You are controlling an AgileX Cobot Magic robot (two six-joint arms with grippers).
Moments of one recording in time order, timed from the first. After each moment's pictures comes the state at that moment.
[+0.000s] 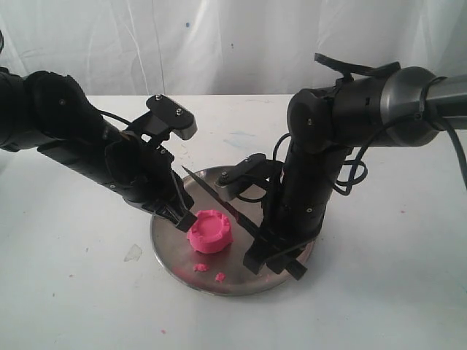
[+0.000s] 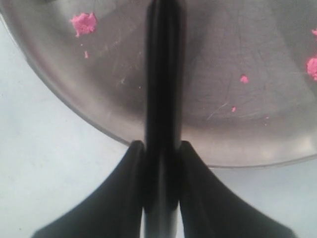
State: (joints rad) left arm -0.45 1.63 -1.04 -0.52 0.53 0.73; right arm 0.58 1.86 -1.20 0.18 0.93 -0.41
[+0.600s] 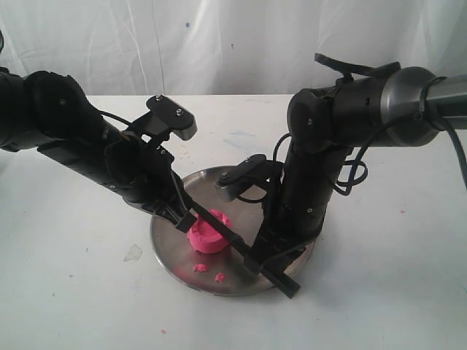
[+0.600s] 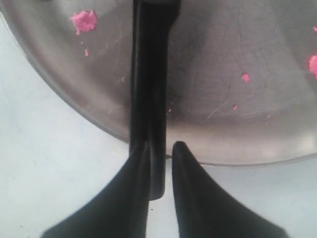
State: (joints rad) left arm -0.45 1.63 -1.04 -0.52 0.54 0.73; right arm 0.58 1.86 -1.20 0.18 0.93 -0.41
